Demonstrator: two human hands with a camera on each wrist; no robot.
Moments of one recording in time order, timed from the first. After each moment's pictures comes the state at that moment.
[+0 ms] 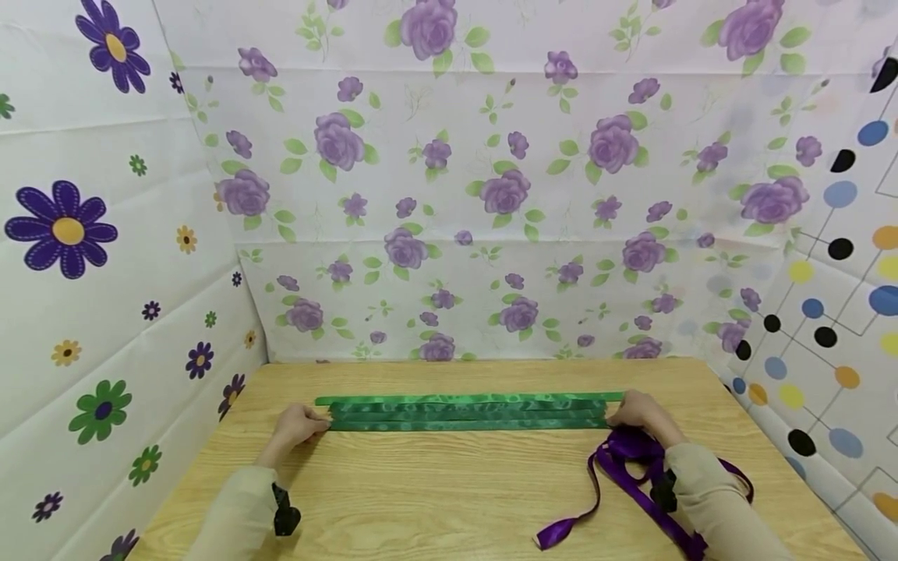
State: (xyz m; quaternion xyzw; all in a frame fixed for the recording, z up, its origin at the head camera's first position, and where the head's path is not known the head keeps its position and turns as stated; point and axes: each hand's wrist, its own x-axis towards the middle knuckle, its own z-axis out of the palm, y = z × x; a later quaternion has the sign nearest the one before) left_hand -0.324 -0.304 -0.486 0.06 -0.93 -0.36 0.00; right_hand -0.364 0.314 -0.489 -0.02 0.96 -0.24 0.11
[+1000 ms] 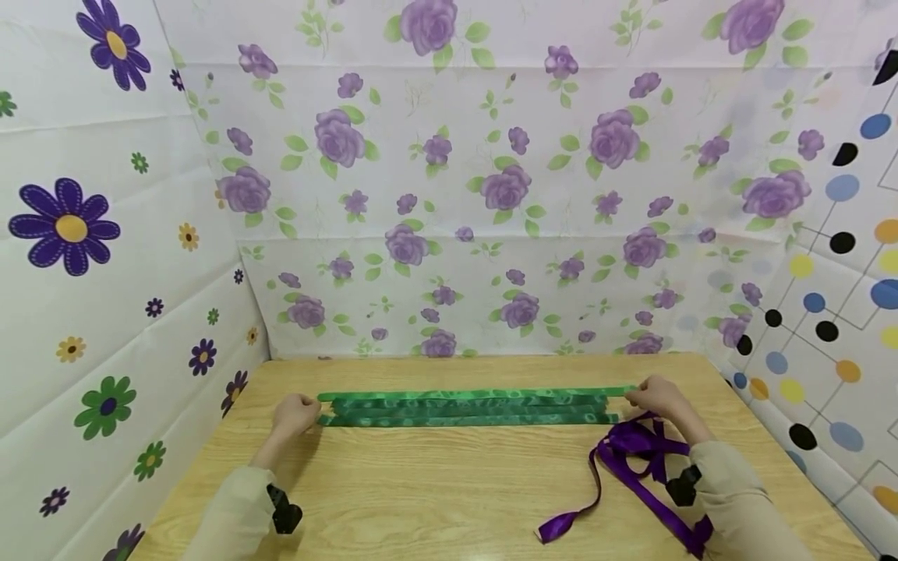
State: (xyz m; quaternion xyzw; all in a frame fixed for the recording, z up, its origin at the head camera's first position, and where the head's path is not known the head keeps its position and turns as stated) left_hand -0.320 -0.300 -0.468 0.08 -0.92 -0.38 0.03; right_hand -0.354 0.341 -0.465 -0.04 0.95 -0.30 0.07
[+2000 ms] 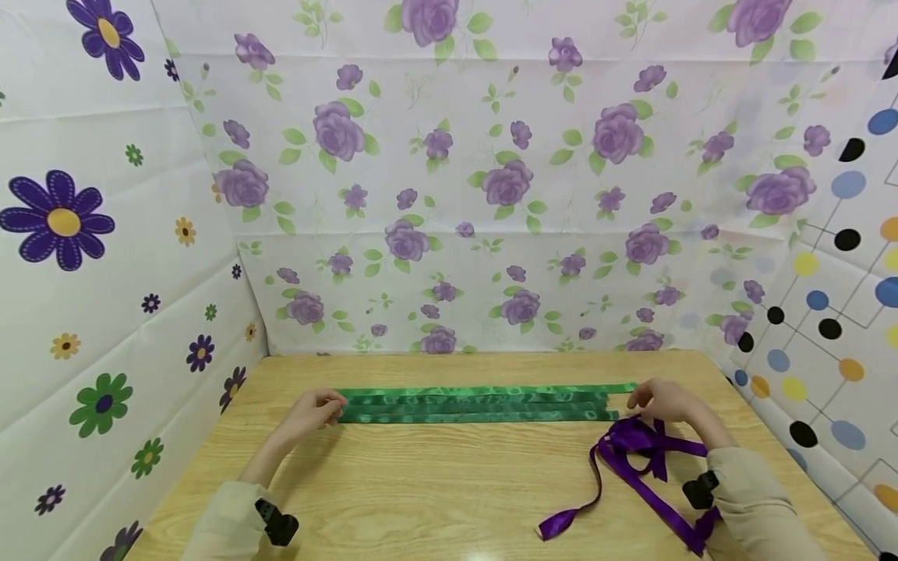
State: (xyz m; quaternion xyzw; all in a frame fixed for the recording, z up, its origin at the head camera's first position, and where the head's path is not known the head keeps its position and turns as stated) left_hand -0.310 -0.282 -0.460 -0.06 -0.88 -0.48 -0.05; right_hand -0.342 0.350 -0.455 -0.17 0.95 -0.23 0.10
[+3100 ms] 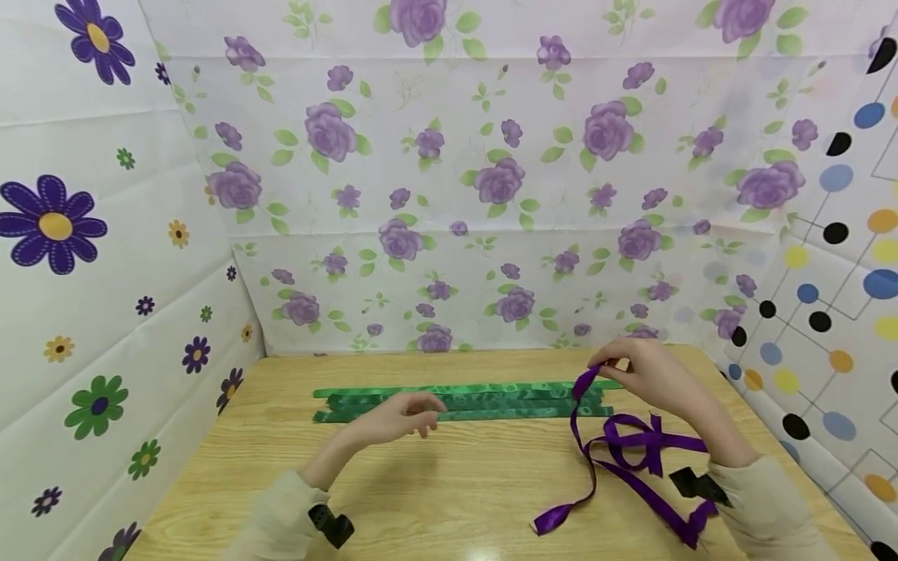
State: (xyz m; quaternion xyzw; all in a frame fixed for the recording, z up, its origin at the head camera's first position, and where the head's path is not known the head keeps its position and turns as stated) left_hand -0.287 -0.148 -0.416 -0.32 -0.83 -0.42 -0.19; right_hand -0.269 0.268 -0.343 -0.28 0.93 -0.19 -0.15
